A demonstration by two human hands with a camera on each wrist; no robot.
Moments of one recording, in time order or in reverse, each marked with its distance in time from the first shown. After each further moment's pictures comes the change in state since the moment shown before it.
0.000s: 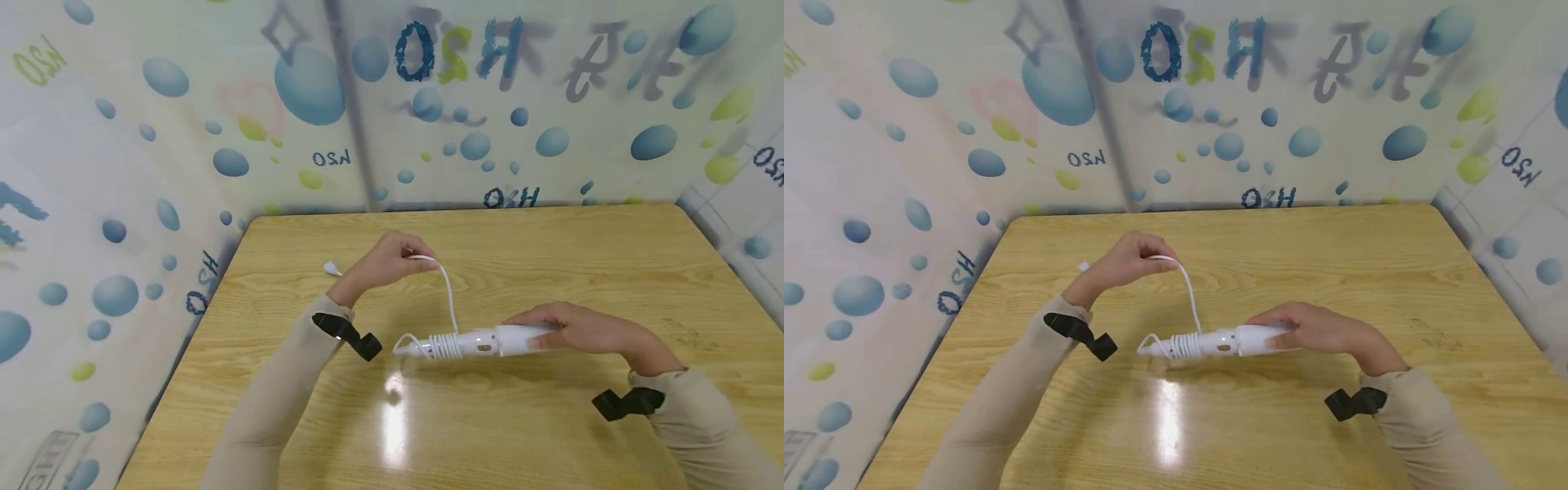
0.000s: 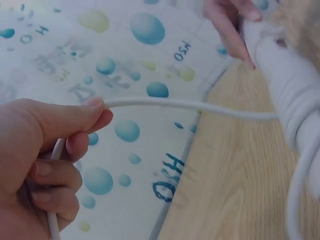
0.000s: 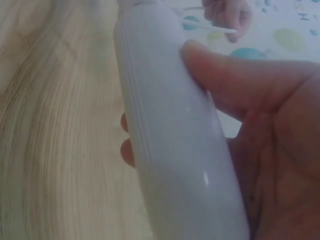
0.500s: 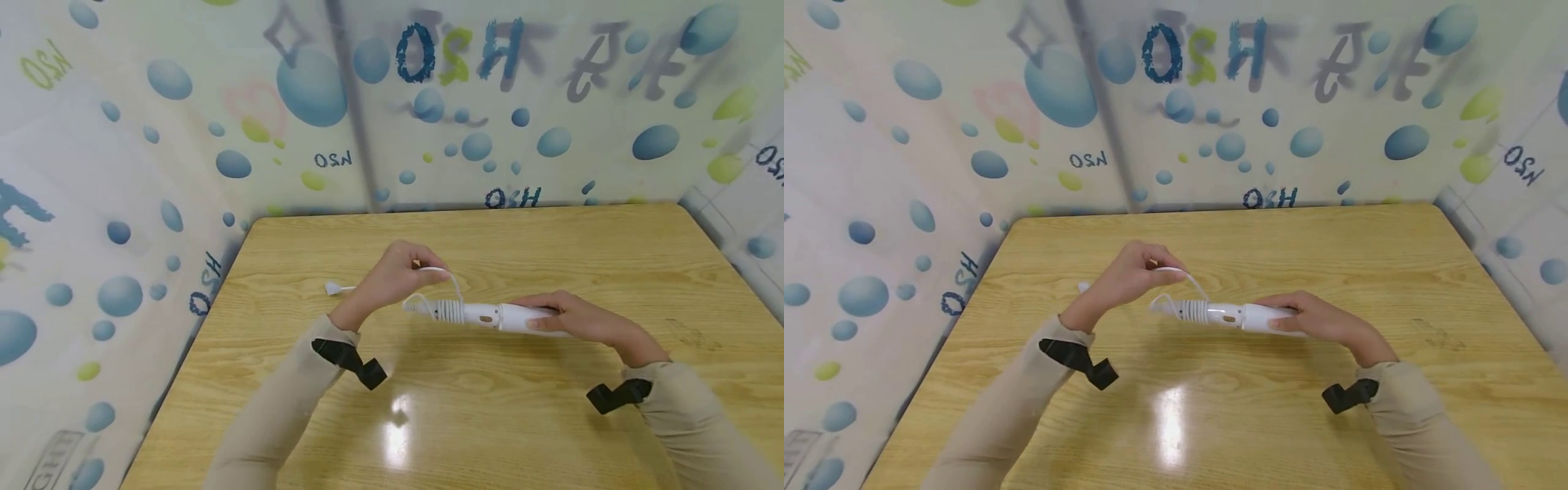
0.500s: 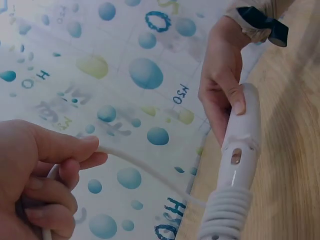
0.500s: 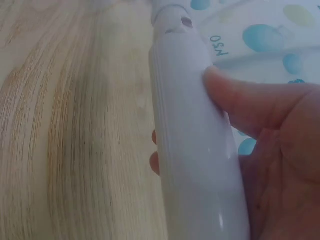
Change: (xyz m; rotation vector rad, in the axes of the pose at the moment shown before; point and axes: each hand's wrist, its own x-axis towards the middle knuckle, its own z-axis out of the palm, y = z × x) left_hand -0.018 0.043 0.020 -0.004 0.076 -0.110; right_hand 0.010 0.026 -0.004 0.063 0.162 0.031
